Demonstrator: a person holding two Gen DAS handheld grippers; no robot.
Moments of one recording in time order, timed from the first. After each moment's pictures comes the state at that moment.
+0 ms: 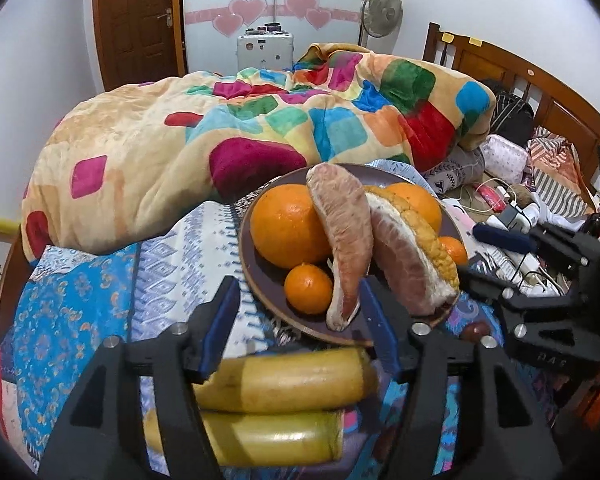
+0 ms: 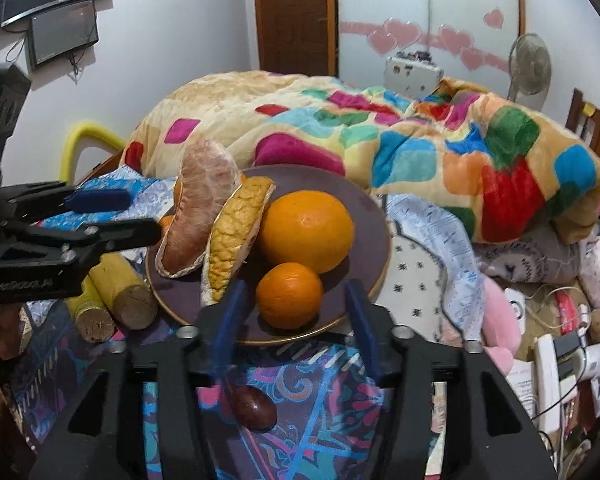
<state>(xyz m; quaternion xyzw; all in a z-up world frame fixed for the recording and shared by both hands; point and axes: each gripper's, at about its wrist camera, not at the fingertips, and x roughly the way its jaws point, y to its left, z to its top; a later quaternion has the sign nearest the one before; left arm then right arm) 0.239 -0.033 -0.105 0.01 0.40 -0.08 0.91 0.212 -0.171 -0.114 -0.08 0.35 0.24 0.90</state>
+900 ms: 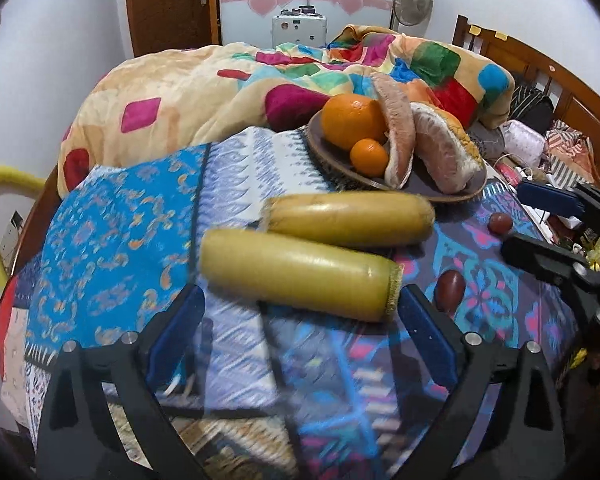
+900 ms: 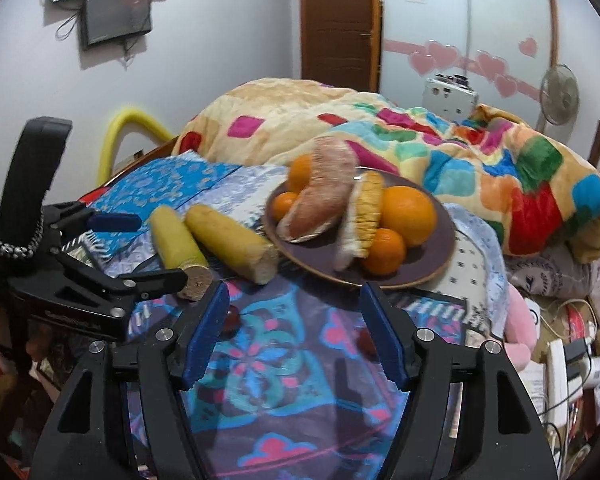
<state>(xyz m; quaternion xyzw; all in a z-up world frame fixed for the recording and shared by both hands) 0.153 0.015 -0.137 -0.01 0.43 -0.04 0.90 0.146 -0.132 -0.110 -0.11 0.34 0.32 0.88</state>
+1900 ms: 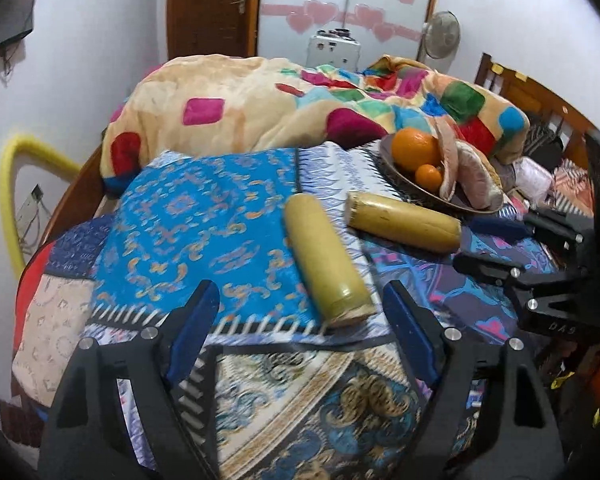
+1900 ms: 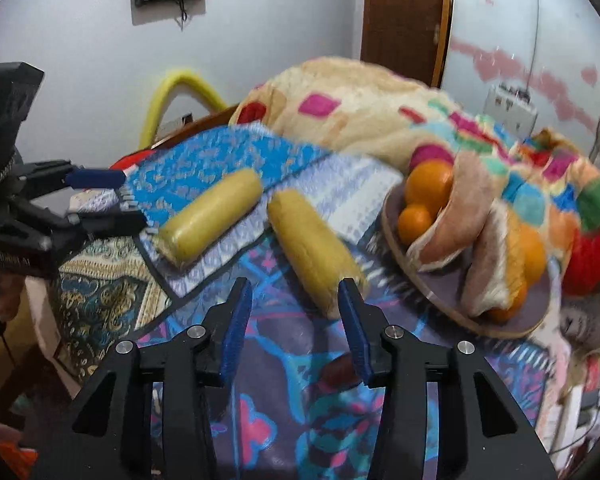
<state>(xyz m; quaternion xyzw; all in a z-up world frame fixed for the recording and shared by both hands) 0.103 0.088 -0.116 -0.05 0.40 0.00 0.92 0.131 -0.065 -0.113 -0.16 0.34 0.38 0.85</state>
